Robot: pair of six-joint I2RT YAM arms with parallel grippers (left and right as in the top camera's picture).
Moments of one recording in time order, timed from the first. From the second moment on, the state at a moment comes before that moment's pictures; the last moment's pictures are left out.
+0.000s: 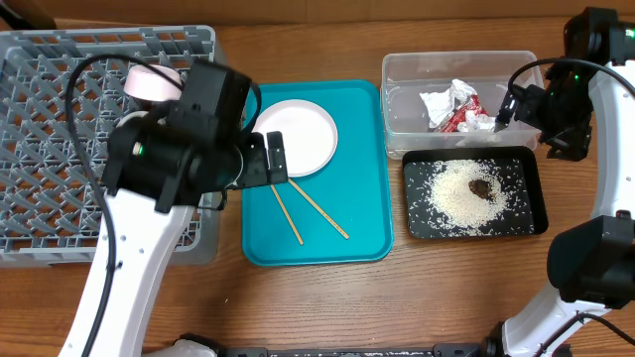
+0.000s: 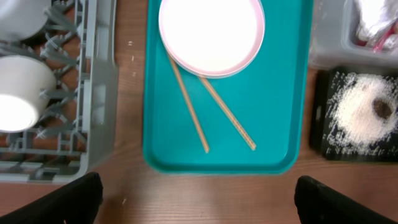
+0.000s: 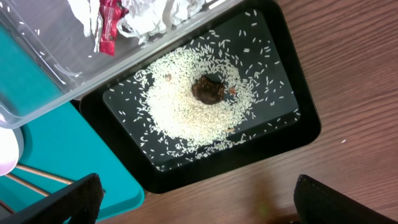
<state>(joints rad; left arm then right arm) -0.35 1.43 1.74 -1.47 -0.03 -0.50 -0.16 1.92 1.99 -1.64 -0.10 0.30</state>
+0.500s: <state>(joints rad) -0.49 1.70 1.55 -0.88 -0.02 -0.04 -0.16 1.92 1.99 -1.64 -0.10 0.30</state>
